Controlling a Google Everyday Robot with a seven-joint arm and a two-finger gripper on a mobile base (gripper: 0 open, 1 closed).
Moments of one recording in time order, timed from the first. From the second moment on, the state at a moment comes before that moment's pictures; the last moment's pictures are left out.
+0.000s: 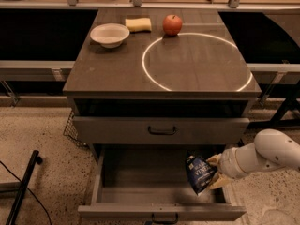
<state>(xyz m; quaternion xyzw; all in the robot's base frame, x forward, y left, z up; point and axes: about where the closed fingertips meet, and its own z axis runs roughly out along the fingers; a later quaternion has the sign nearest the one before) 0.464 -0.222 0.530 -0.68 0.67 0.15 0.26</state>
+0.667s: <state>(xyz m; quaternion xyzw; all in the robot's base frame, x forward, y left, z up) 0.469 -0.225 0.529 -0.66 0.69 0.15 0.25</state>
